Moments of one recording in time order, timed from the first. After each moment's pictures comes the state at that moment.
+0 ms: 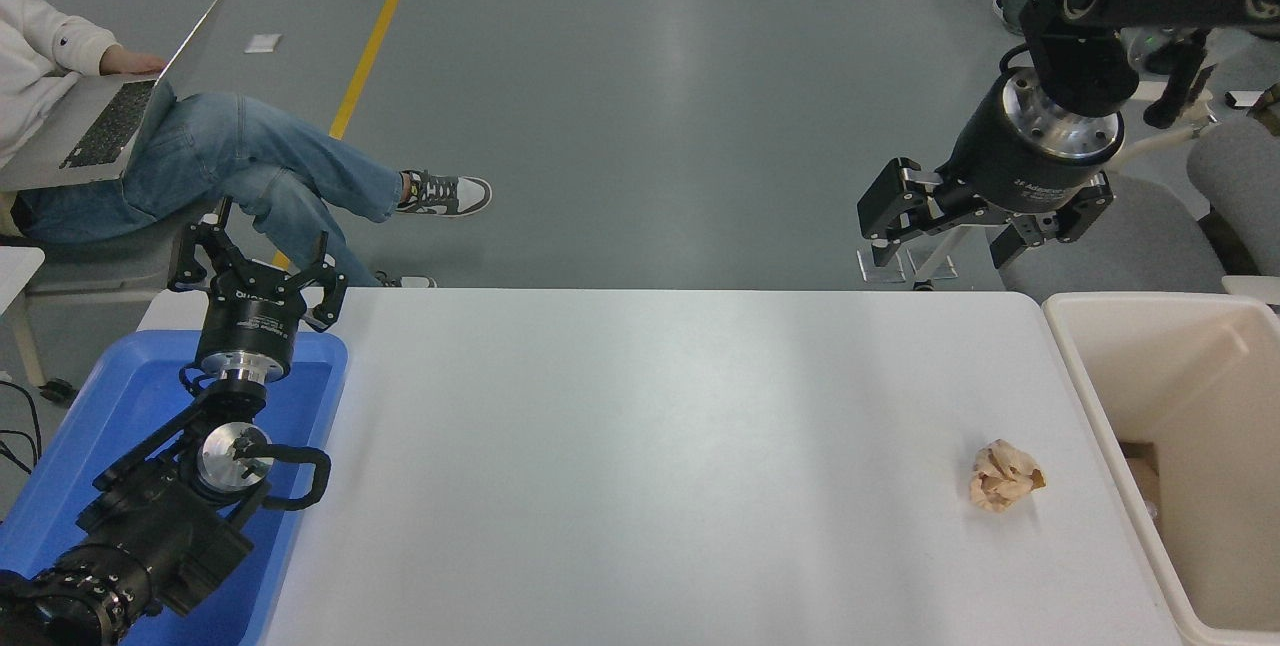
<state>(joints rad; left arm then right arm) -0.62 0.21 -0.90 -0.40 -0.07 -0.54 -0.56 2.26 -0.21 -1.27 1.27 0.04 0.79 -0.15</state>
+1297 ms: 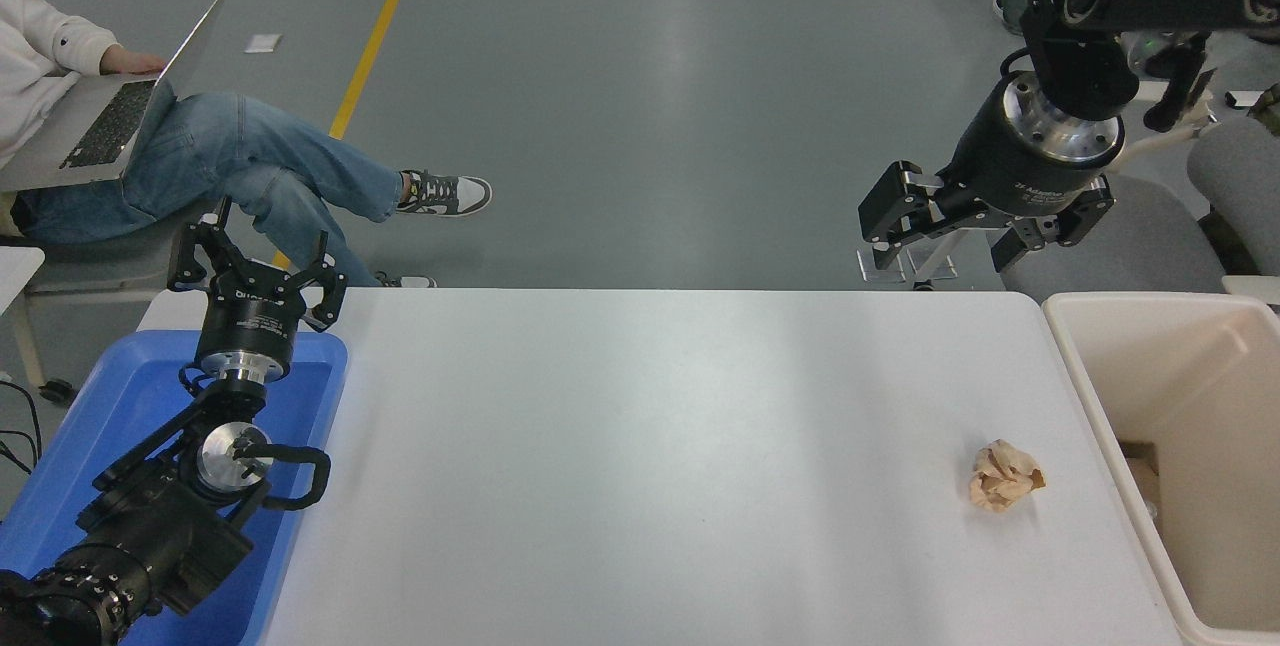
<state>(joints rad) -0.62 0.21 -0.90 -0.40 -0.07 -0.54 -0.56 2.25 -0.21 -1.29 1.27 0.04 0.79 -0.15</state>
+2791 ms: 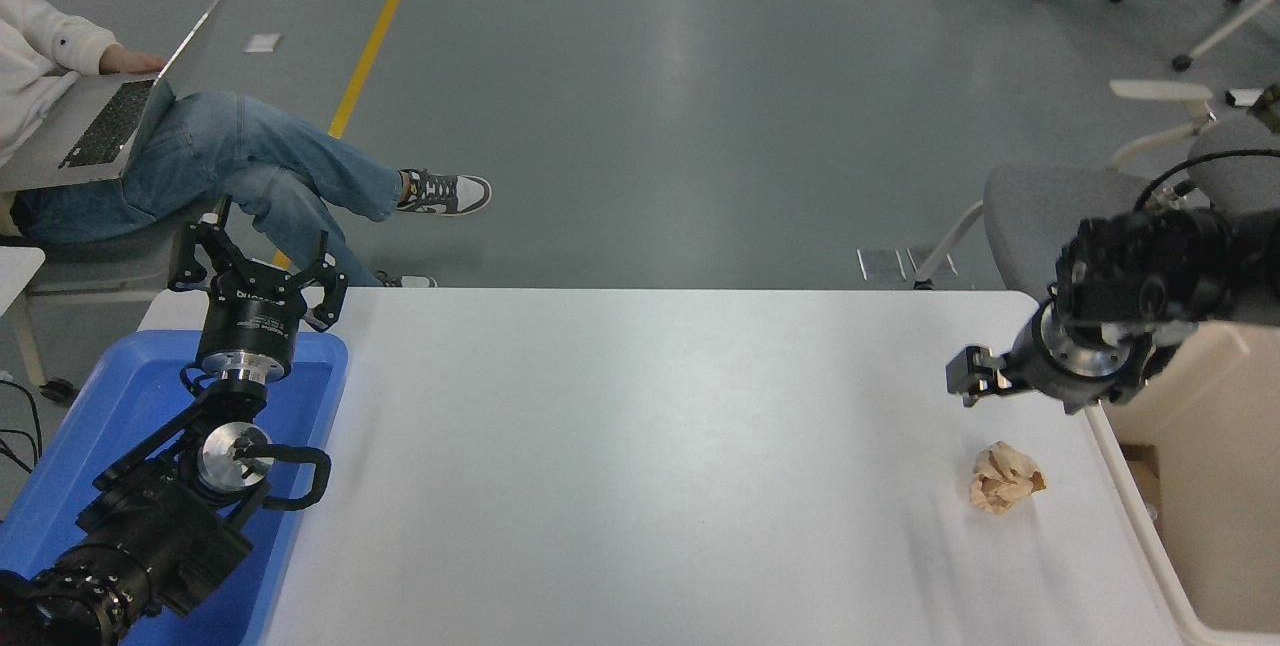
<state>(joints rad) -0.62 0.21 -0.90 -0.40 -0.07 -0.54 -0.56 1.48 -0.30 -1.23 1.02 -0.17 0.29 -0.15</state>
